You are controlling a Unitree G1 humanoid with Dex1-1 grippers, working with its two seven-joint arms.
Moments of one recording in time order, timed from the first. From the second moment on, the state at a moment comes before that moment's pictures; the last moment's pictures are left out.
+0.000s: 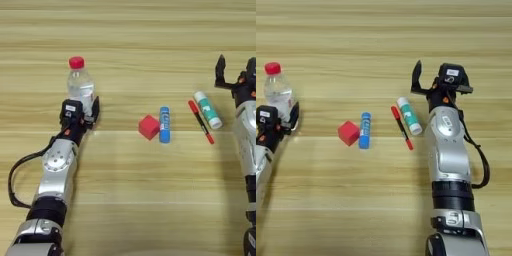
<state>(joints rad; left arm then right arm) -0.26 0.12 0.10 0.62 -0.08 -0.42 -0.18 -0.37 -0.07 -0.18 0.09 0.08 0.08 -0.08</state>
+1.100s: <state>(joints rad) -0.28 0.10 0.07 0.75 -0.01 -0.57 -0.10 -0.37 -0.07 -0.18 0.09 0.08 0.08 -0.08</state>
